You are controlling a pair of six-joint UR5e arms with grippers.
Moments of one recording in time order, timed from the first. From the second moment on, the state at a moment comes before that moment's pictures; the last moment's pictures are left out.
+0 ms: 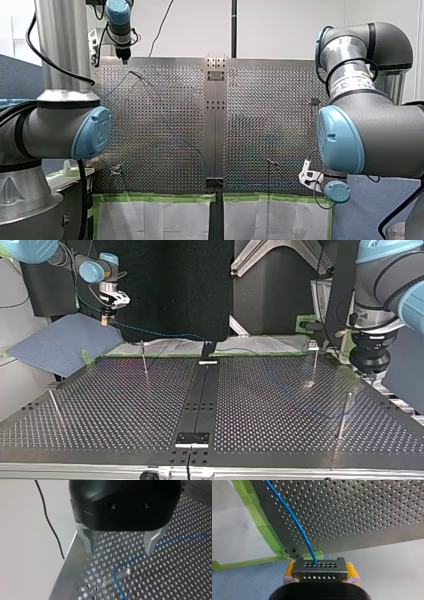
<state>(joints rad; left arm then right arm) 0.06 -1.41 -1.56 -3.61 -1.80 -1.84 1.58 -0.66 1.97 -1.19 1.44 1.82</state>
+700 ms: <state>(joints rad) -0.08 -1.40 -1.71 -3.44 -1.62 -1.84 1.58 -0.66 1.97 -1.18 1.45 1.81</state>
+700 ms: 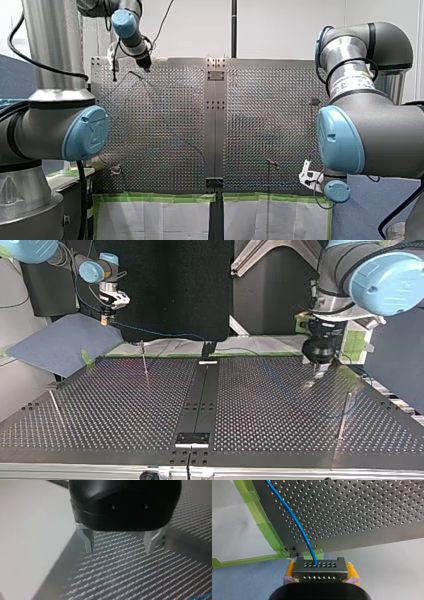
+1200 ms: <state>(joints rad) -0.21 -1.53 -1.84 -3.30 -1.71 -1.82 1.58 -0.66 1.97 -1.18 1.45 1.78</state>
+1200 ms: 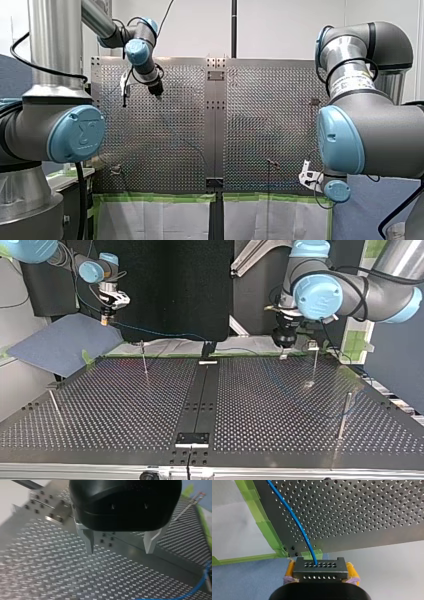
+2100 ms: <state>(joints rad) -0.46 -1.78 -1.91 -3.05 -1.70 -1.72 1.58 -0.66 1.97 -1.17 1.45 1.78</state>
